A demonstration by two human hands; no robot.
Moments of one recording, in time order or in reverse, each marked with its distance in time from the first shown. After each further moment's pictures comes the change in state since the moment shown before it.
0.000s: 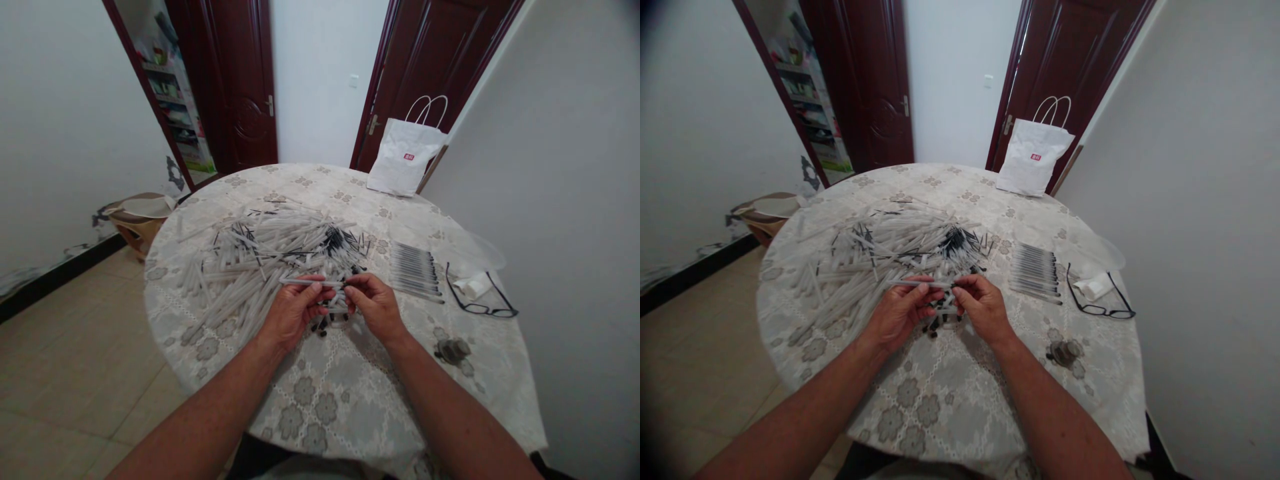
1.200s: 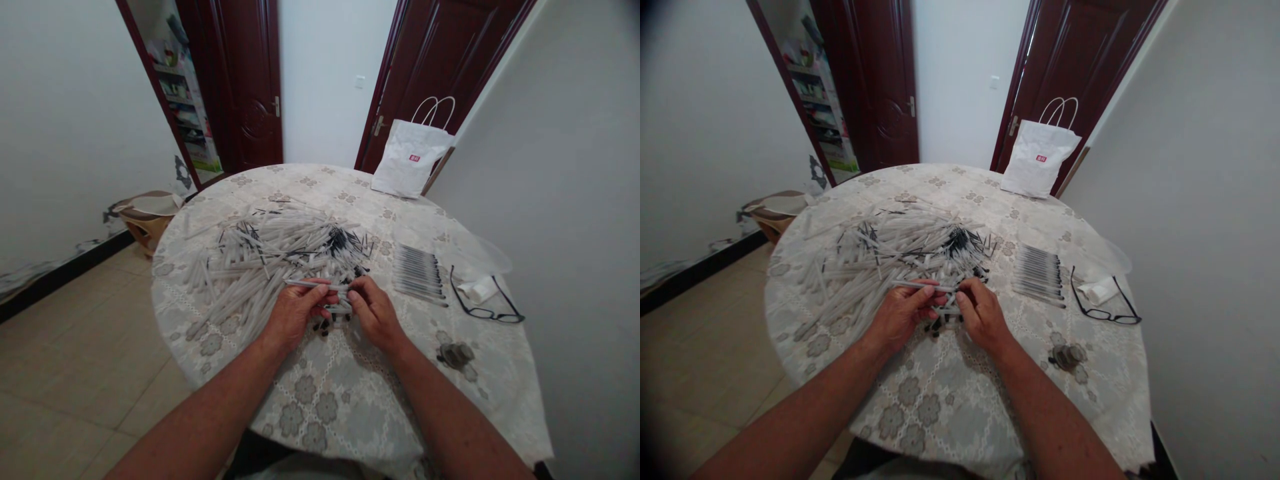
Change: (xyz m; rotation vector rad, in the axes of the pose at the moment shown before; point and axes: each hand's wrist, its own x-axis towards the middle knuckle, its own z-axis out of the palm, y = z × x) left_hand 0.000 -0.005 -0.001 0.159 0.032 0.041; right_hand -0.011 -0.011 -0.004 -0.555 -0.094 -0.242
